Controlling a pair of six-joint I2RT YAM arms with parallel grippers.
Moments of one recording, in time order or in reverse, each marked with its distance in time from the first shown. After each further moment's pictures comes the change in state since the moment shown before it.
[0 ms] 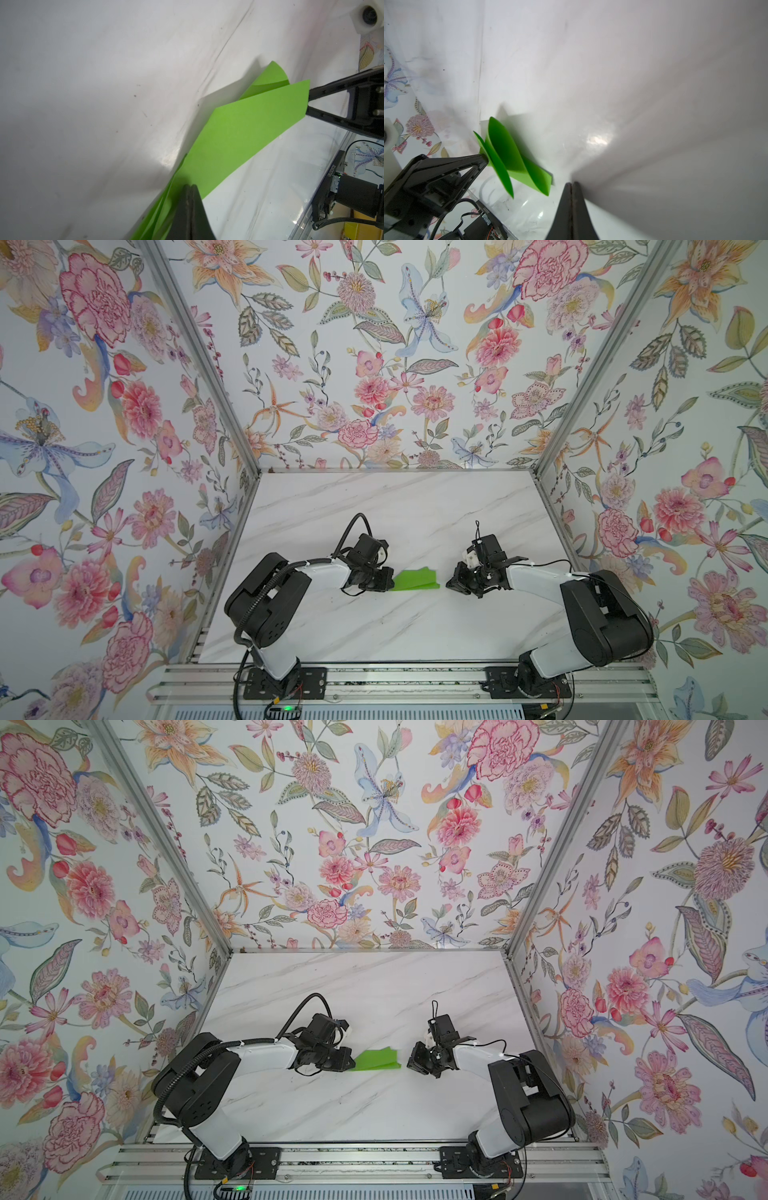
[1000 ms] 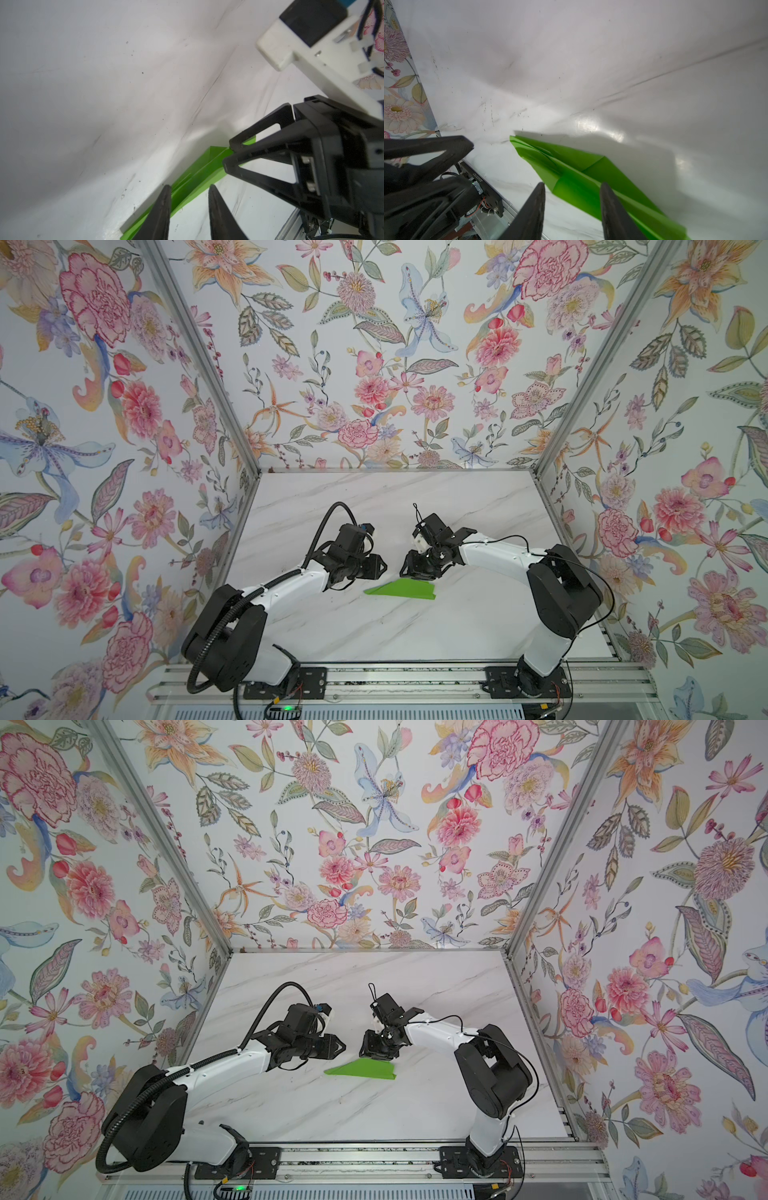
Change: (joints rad) left arm 0.061 -0.276 -0.012 -0.111 -0.101 0.032; right arm 0.363 0.256 0.482 -0.220 0.026 -0.076
